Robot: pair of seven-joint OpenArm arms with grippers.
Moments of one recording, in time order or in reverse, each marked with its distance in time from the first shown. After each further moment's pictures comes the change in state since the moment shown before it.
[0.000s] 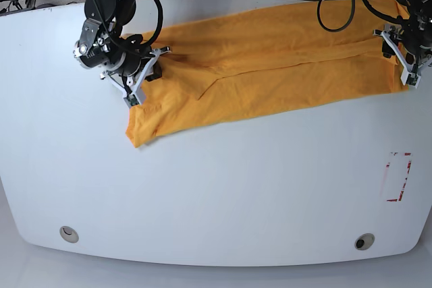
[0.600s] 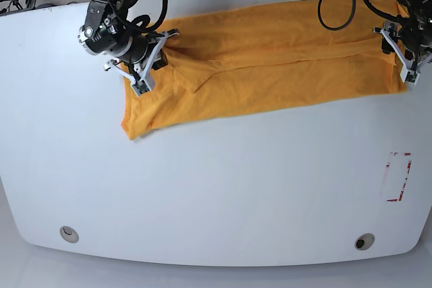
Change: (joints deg) left arm 0.0 -0.2 0.2 -1.2 0.1 0.0 0.4; right arm -5.6 -1.0 -4.4 9.7 -0.7 -0.2 -1.4
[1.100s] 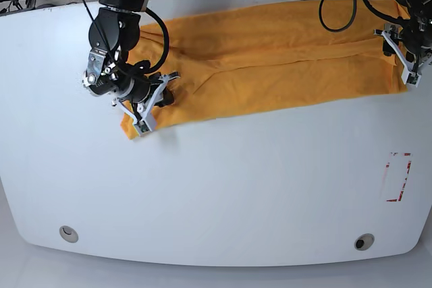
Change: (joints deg) left arm -0.7 0.0 -0.2 0.0 0.2 0.0 -0.2; right arm 15.4 2.2 -0.2 -20.0 0.1 0.0 6.6
